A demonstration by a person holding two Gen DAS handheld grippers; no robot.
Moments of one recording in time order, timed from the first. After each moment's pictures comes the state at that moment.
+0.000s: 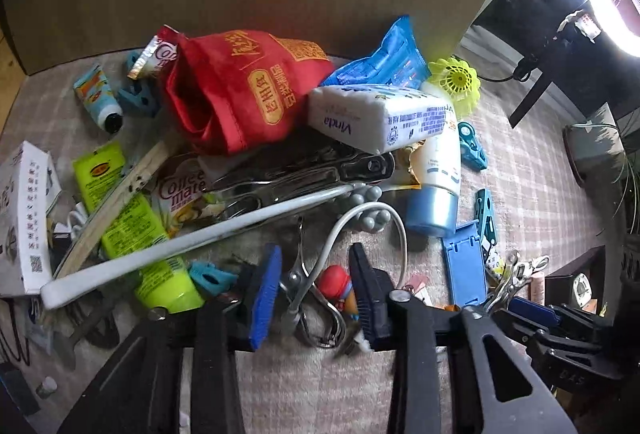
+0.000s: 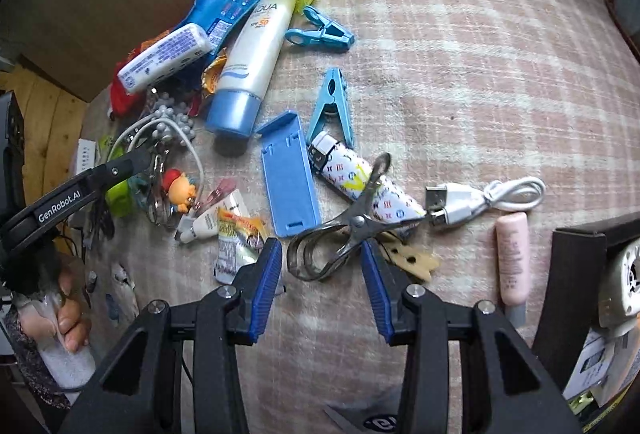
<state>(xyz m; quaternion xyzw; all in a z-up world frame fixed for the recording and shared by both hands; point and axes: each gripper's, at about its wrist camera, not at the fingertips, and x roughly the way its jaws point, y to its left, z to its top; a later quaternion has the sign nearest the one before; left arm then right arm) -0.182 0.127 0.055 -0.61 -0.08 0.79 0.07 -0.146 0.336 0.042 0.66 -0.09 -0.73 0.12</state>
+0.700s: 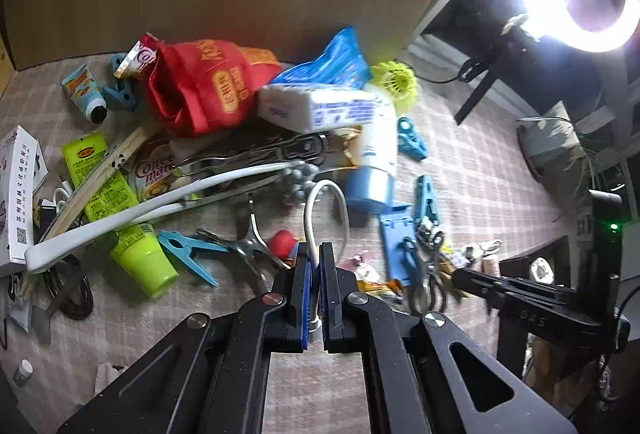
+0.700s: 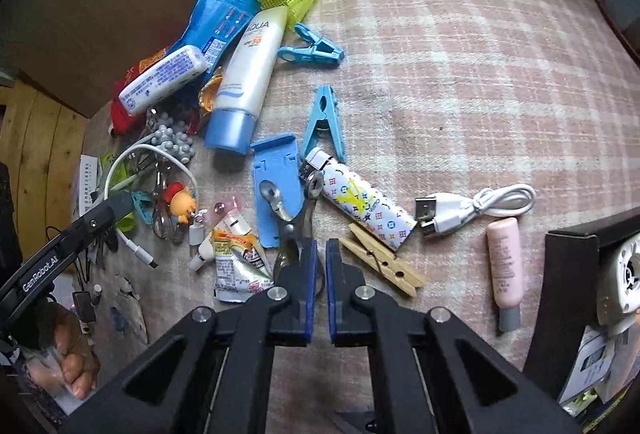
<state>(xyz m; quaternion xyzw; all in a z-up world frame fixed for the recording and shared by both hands) -0.136 0.135 0.080 -0.58 -0.12 0.80 0.13 -0.137 0.345 0.055 0.65 -0.11 -0.74 0.12</state>
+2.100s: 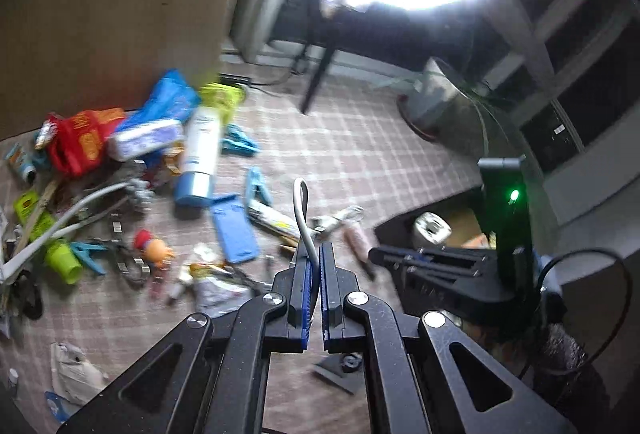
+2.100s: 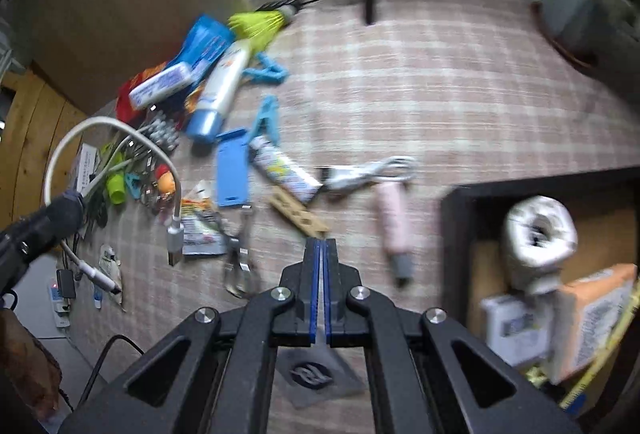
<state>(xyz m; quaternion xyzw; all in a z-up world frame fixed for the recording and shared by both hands) -0.081 0.243 0.165 -0.53 -0.07 0.80 0.27 -0.065 0.438 0.120 0.61 -0.08 -0.79 0.09</state>
